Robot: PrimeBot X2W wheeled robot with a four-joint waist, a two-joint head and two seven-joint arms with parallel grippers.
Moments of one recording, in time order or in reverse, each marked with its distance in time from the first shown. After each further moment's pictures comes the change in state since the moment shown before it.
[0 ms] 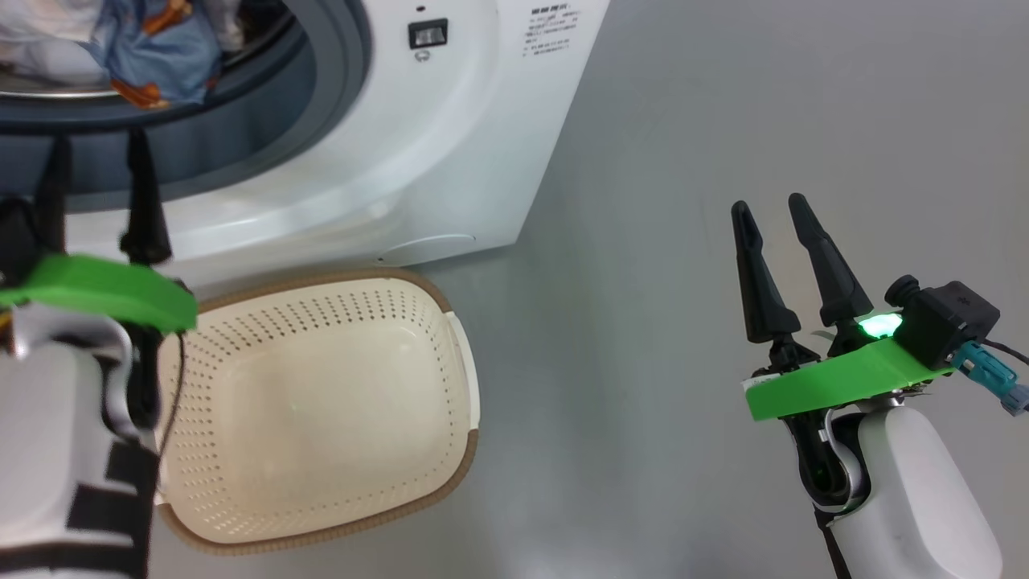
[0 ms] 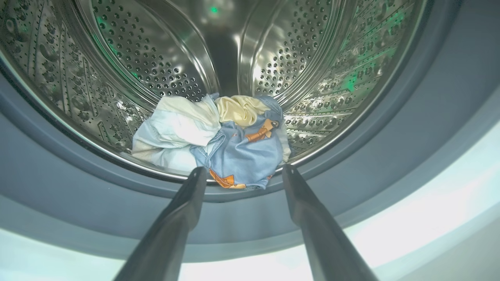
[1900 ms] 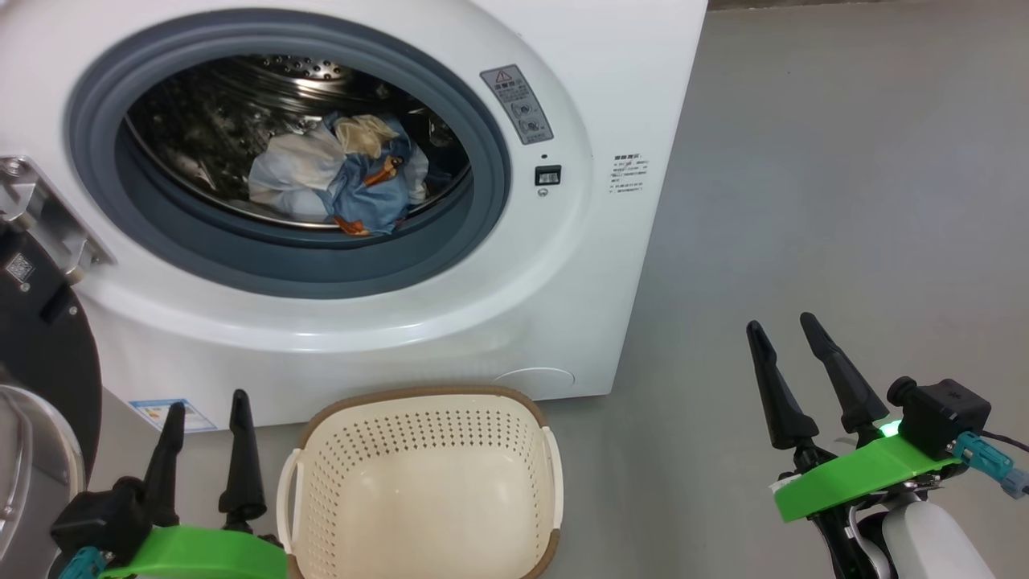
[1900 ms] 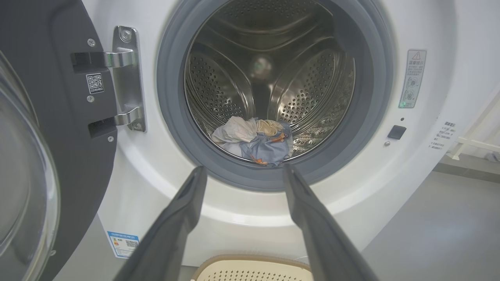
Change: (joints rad) left arm 0.664 -0.123 0.029 -0.452 -0.025 0.056 0.000; right arm 0.192 -0.095 0.032 0.020 0.016 0.000 0.000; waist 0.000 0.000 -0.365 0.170
